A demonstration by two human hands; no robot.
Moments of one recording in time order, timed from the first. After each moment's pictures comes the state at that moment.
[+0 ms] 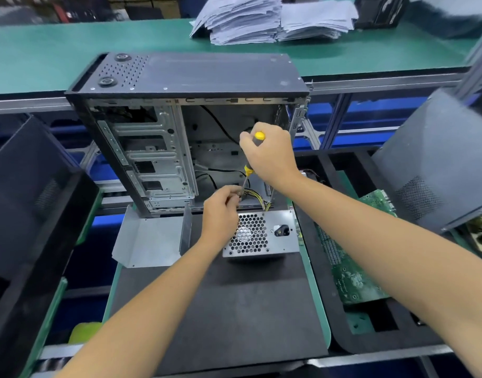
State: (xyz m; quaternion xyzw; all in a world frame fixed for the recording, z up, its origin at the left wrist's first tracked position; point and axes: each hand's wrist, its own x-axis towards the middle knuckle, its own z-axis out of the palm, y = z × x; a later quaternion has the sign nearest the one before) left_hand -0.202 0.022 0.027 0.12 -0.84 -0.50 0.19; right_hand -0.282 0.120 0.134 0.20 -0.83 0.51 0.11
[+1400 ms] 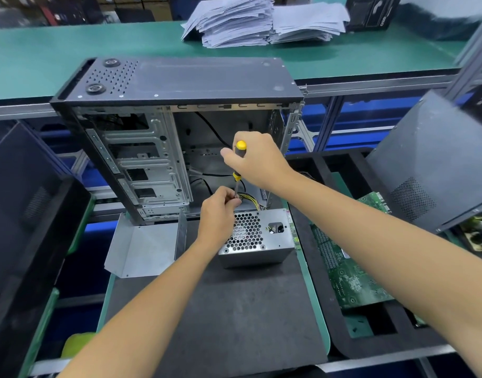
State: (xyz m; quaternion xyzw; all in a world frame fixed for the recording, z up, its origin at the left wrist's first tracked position) left_hand -0.219 0.018 0.021 0.10 -0.86 -0.46 0.18; right_hand -0.288 0.118 0.142 0.29 -0.87 0.39 0.05
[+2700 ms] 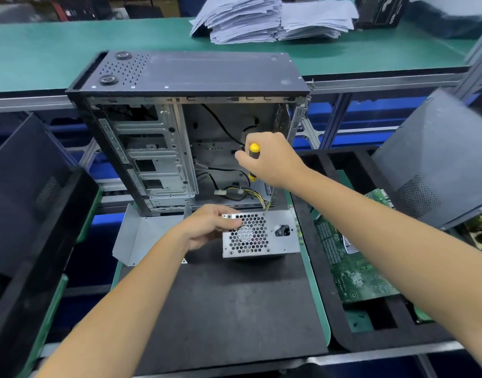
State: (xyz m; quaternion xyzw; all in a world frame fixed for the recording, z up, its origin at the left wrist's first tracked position) left_hand -0.193 -0.027 0.024 0.13 -0.66 -0.71 -0.23; right_hand -0.284 0.134 0.136 0.30 -0.89 0.35 0.03
